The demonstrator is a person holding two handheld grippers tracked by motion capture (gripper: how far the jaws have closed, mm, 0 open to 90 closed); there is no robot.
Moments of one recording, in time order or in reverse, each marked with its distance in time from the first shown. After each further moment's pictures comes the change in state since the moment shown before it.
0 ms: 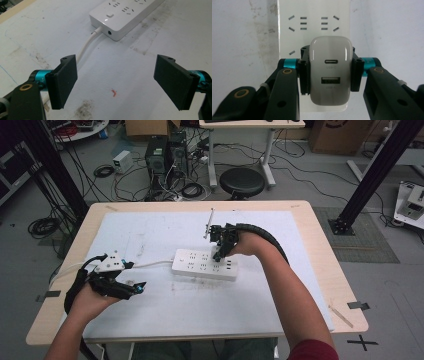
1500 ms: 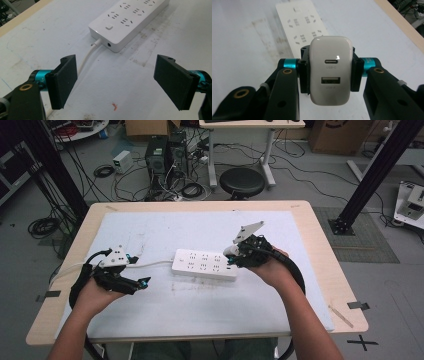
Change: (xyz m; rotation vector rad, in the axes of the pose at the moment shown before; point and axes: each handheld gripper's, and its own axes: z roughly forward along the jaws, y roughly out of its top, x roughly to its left) left arm -0.002 0.018 0.005 -0.017 -0.001 0.029; right arm 0.085 -0.074 -0.055 -0.390 -0.313 0.271
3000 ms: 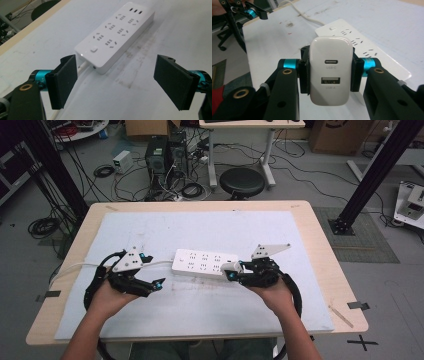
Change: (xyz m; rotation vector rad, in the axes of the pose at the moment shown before) left arm -0.021 0.022 0.006 -0.059 -0.002 0.050; right arm 0.026 -0.060 0.000 -0.336 0.246 0.319
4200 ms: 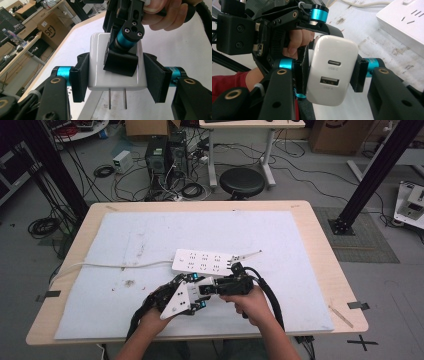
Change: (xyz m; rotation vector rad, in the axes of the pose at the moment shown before) left arm -0.106 0.014 0.078 -0.302 -0.052 0.443; right arm 0.014 -0.017 0.068 0.018 0.447 0.319
